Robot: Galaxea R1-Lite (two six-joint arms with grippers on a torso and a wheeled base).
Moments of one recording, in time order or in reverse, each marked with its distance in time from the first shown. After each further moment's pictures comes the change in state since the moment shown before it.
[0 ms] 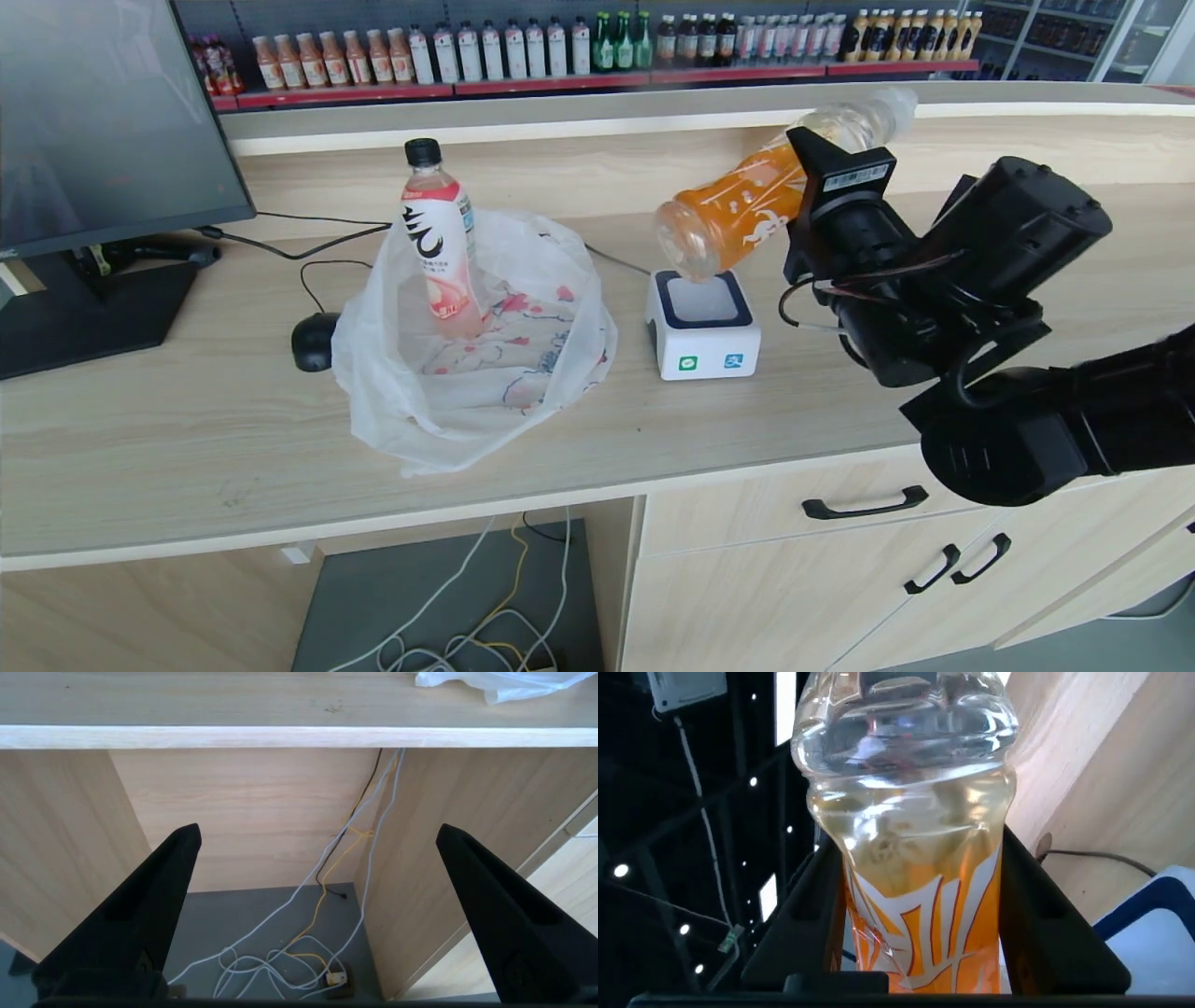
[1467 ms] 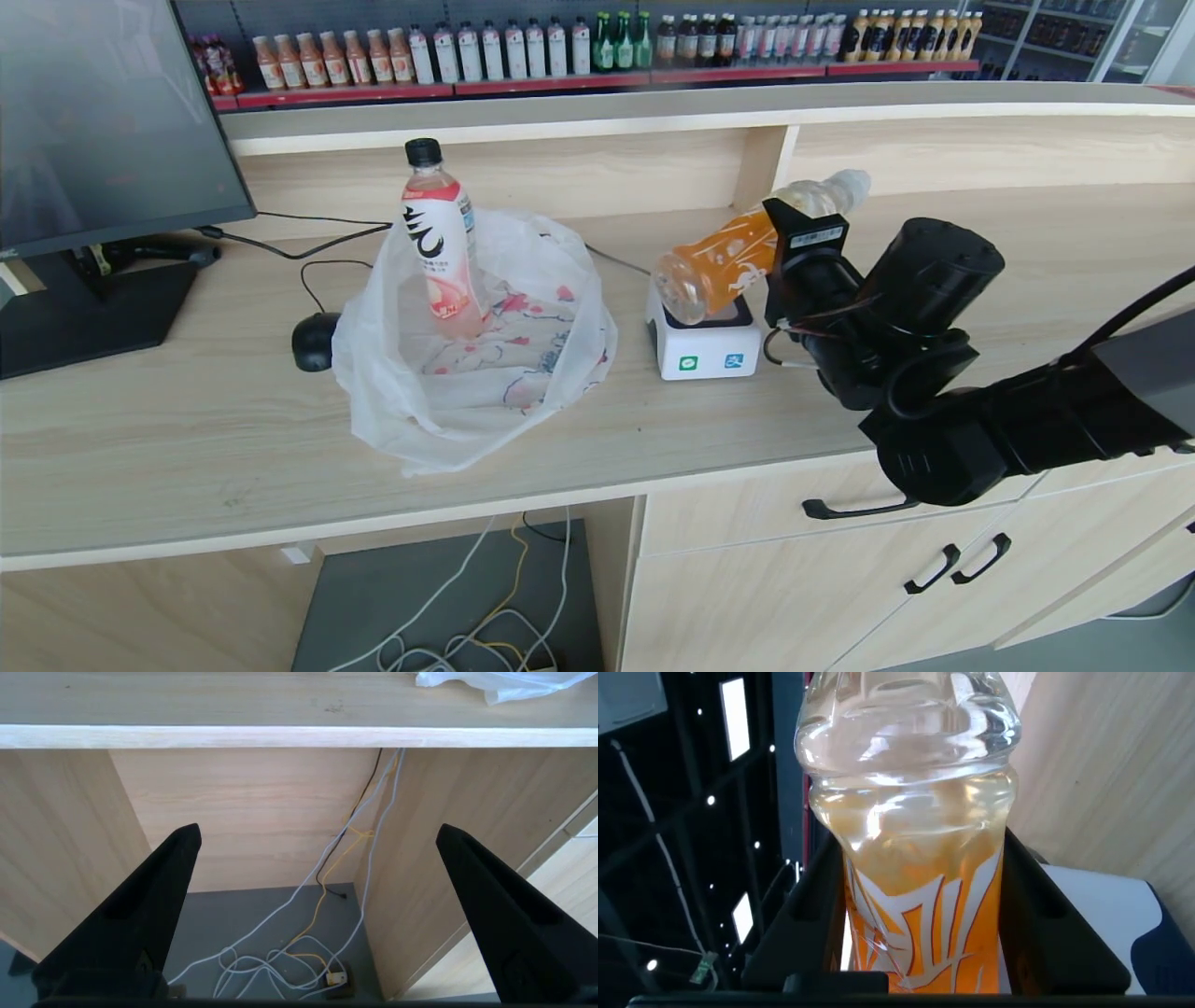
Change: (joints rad) left arm 0.000 0.000 0.000 0.000 0.000 0.000; right arm -0.063 0.123 -0.012 0.034 0.001 0.111
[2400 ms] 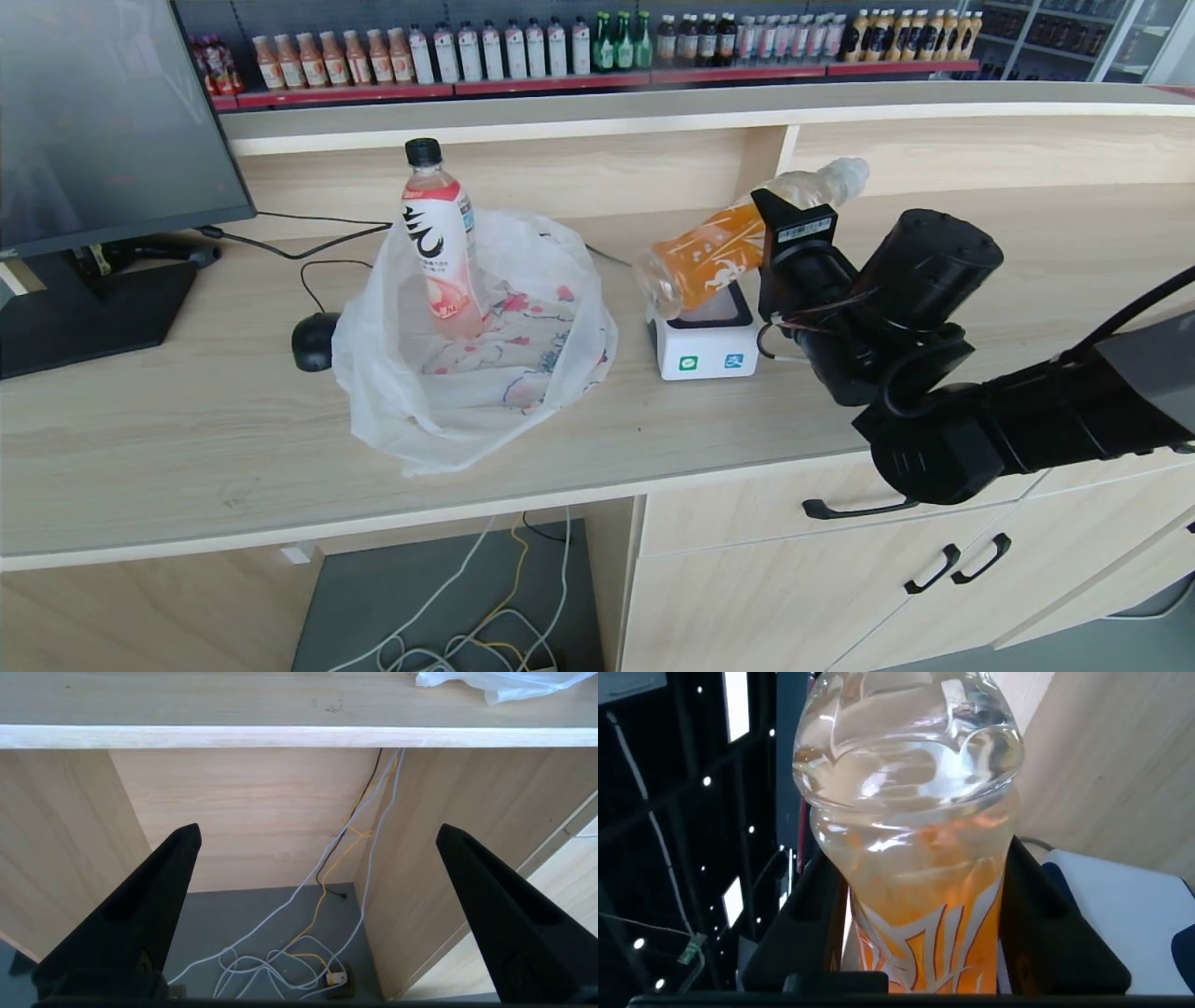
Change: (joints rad) left arm 0.000 0.000 0.000 0.000 0.000 0.000; right arm 0.026 -0.006 -0.021 0.002 0.003 -0.072
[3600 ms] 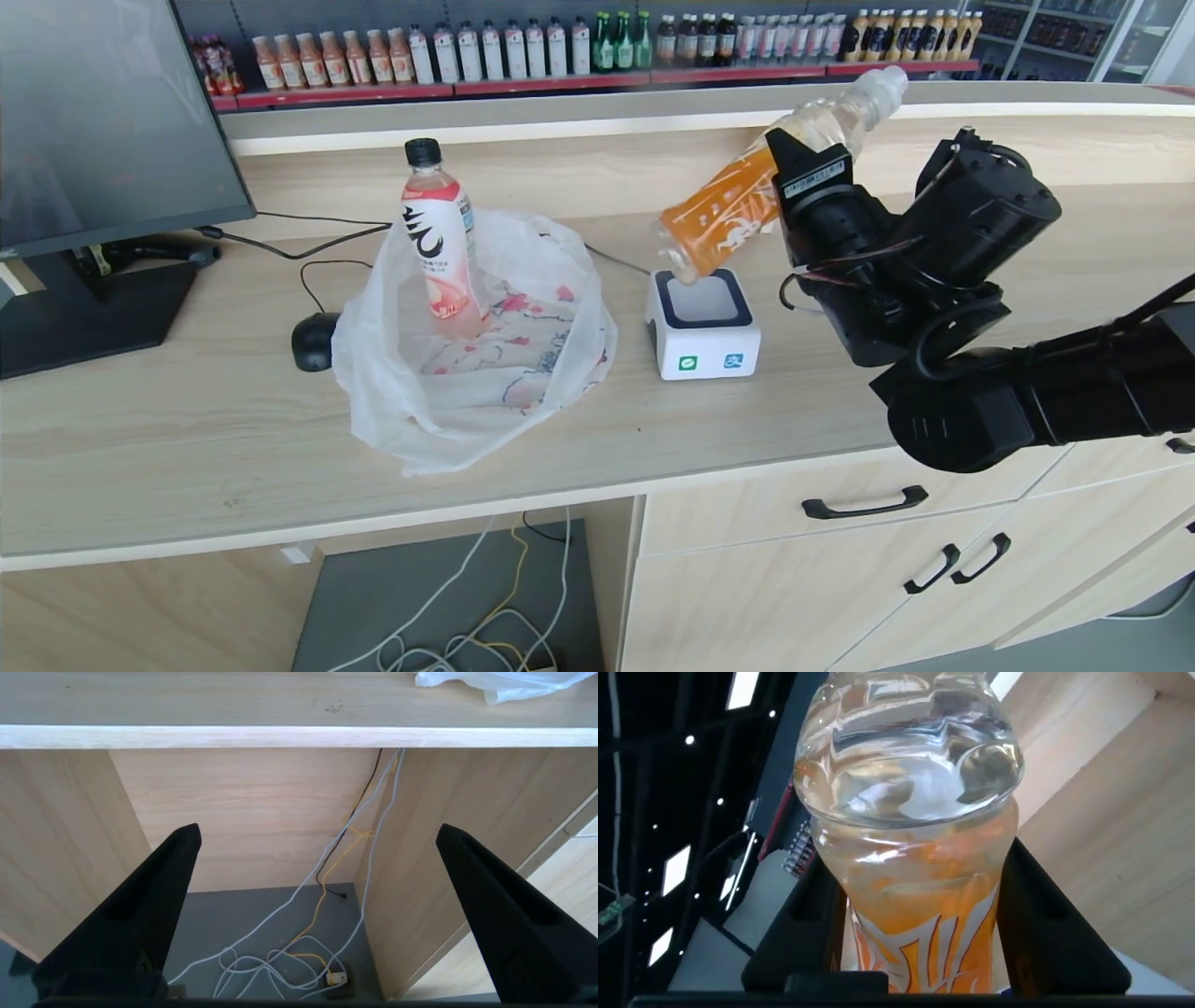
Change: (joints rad) left arm 0.000 0.000 0.000 0.000 0.000 0.000; right arm 0.004 -0.042 -0.083 0.006 0.001 -0.321
